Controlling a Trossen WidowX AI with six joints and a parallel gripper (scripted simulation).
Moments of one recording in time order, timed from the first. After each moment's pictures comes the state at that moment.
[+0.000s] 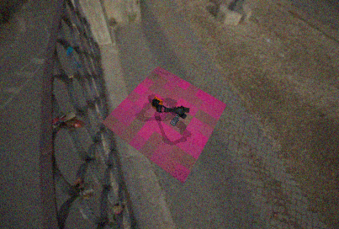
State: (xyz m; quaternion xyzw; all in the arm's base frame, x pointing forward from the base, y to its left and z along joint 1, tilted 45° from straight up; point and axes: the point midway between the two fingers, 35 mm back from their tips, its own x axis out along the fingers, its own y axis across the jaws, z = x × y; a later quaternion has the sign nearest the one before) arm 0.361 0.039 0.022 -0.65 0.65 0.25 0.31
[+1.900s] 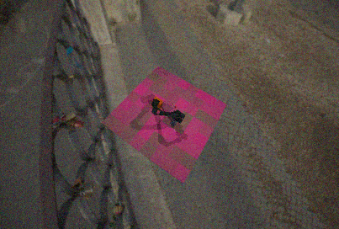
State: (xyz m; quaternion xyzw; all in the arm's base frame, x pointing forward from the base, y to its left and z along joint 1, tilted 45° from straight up) arm 0.350 -0.035 0.037 -0.66 0.65 0.25 0.29
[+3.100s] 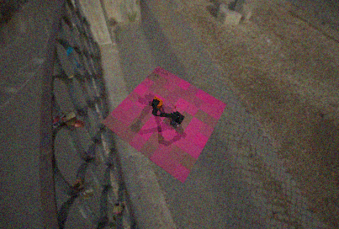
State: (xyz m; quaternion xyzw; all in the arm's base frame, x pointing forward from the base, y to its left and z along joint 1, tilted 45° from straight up) arm 0.350 -0.062 0.012 -0.66 0.65 0.25 0.29
